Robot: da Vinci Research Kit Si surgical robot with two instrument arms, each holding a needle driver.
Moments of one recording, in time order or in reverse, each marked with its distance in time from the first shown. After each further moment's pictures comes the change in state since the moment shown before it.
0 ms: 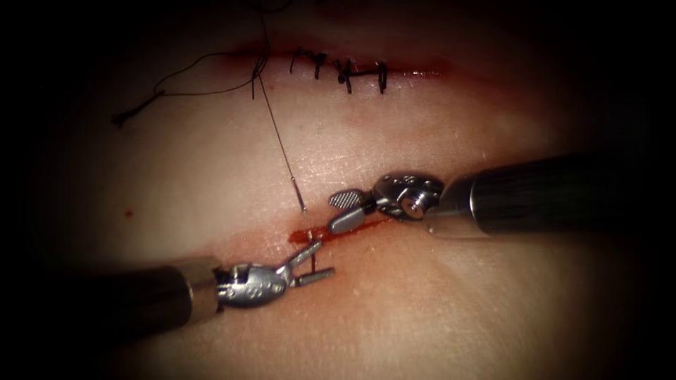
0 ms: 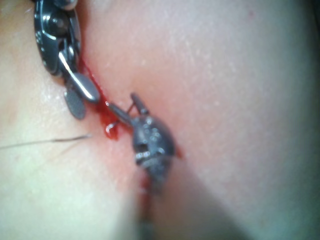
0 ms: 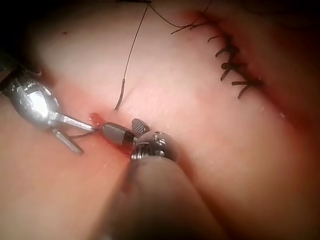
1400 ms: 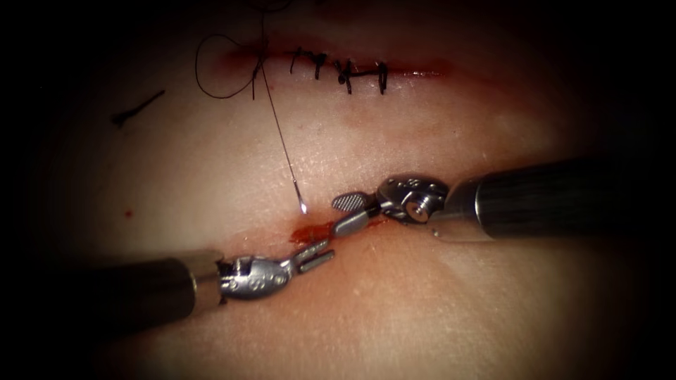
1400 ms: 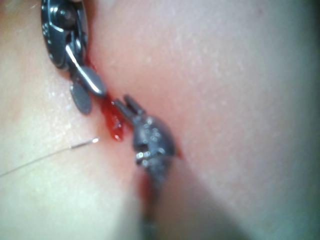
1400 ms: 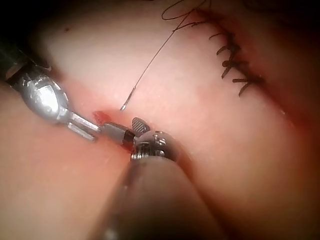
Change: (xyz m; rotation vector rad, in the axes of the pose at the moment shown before) right arm 0.000 -0.001 -0.001 0.005 -0.001 -0.007; left arm -0.001 -0.001 0.000 -0.012 -0.040 -0.059
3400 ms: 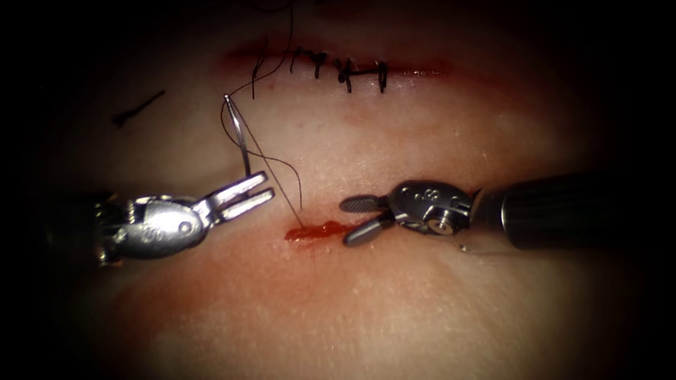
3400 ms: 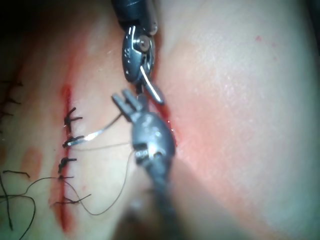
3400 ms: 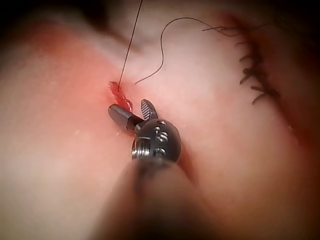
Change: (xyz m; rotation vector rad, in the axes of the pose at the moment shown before) right arm 0.002 -0.004 -0.002 -0.048 0.153 -0.148; left arm 0.019 -0.011 -0.012 0.091 0.118 0.064
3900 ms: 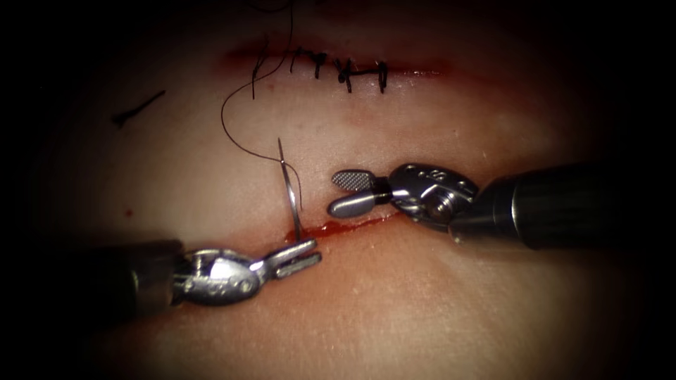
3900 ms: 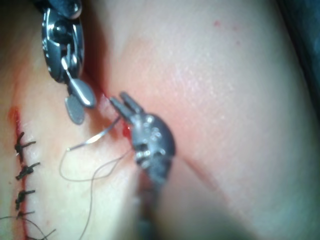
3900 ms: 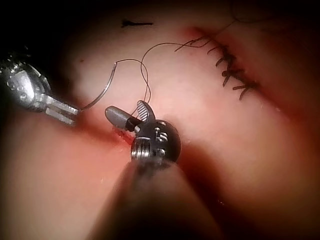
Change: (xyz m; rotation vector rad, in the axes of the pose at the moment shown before) right arm 0.004 -0.002 -0.002 0.079 -0.028 0.278; left arm -0.008 0.010 0.004 -0.089 -0.023 0.121
